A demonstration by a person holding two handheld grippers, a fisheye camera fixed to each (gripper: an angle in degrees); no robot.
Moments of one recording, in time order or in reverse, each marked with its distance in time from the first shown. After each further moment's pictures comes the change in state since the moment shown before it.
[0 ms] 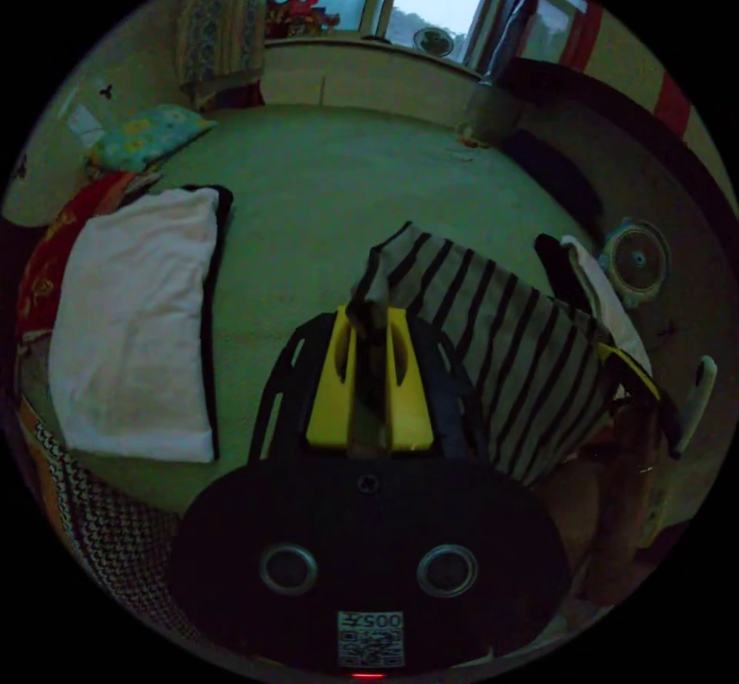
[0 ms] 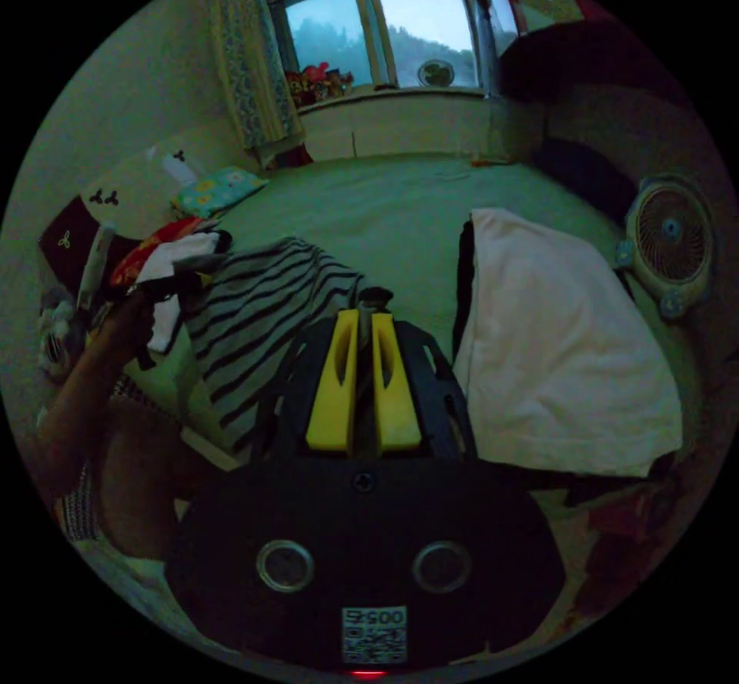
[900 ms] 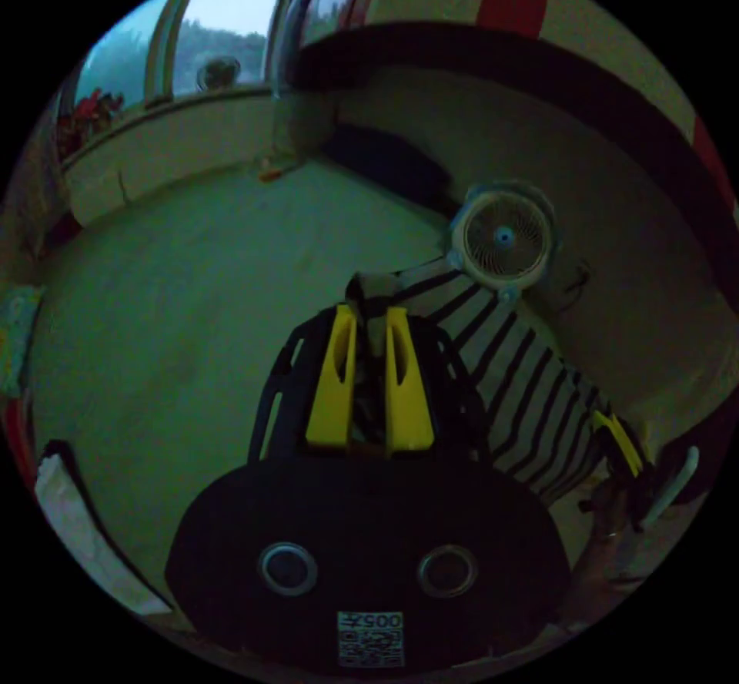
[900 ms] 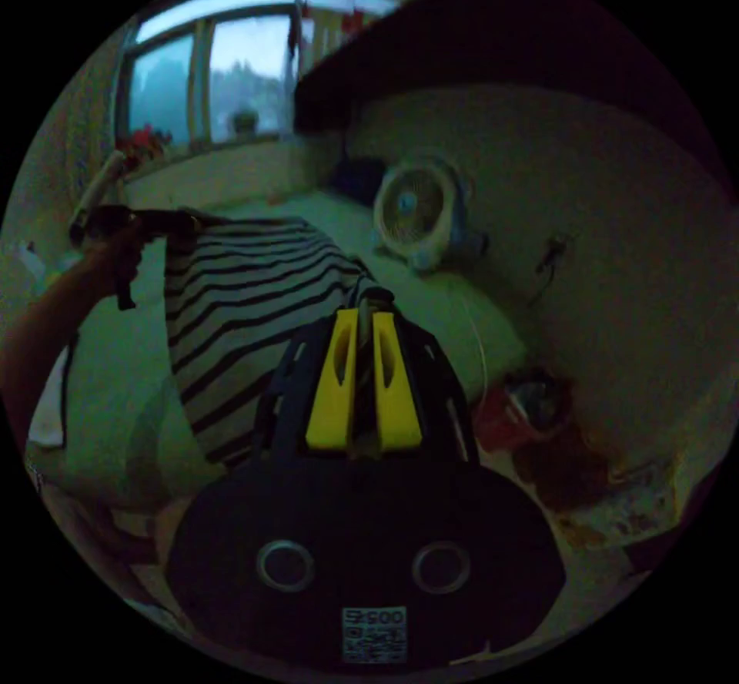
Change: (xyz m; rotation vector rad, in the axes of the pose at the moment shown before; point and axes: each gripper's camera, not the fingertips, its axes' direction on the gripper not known) left arm 0.437 -0.175 0.115 -0.056 0.322 0.392; right arm 0.200 0.031 -0.086 -0.107 0.537 0.412
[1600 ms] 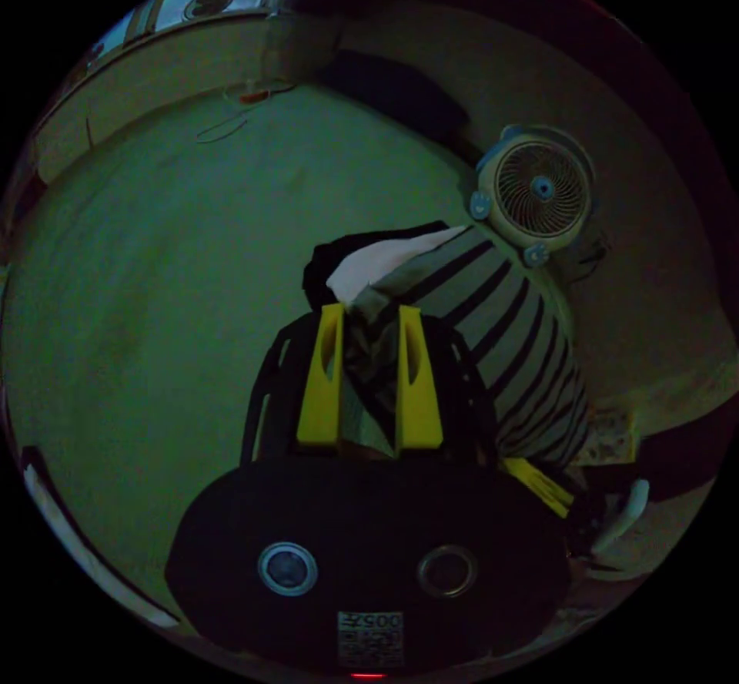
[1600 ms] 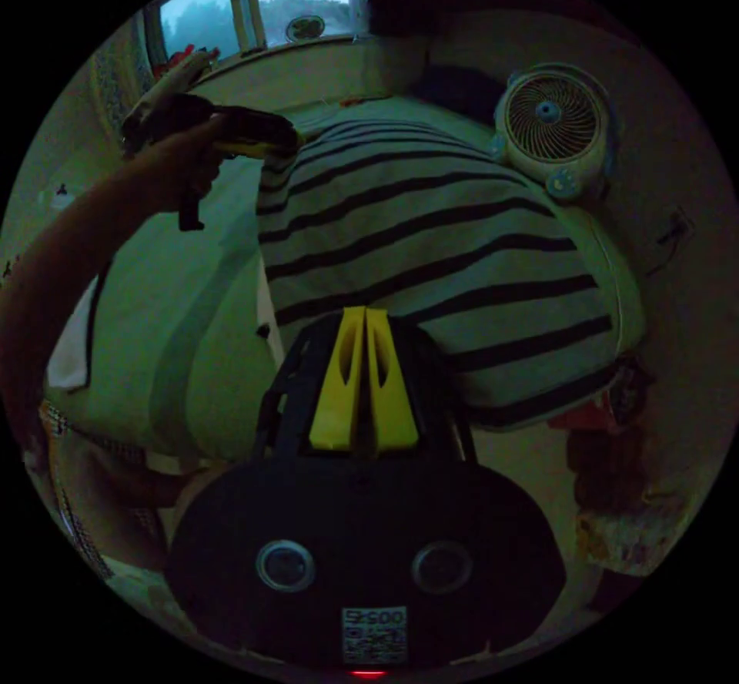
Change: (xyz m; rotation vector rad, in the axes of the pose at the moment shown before) left arm -0.012 0.005 0.067 -0.107 0.097 -0.027; right arm -0.116 0.042 0.093 -0.096 -0.222 -0.156
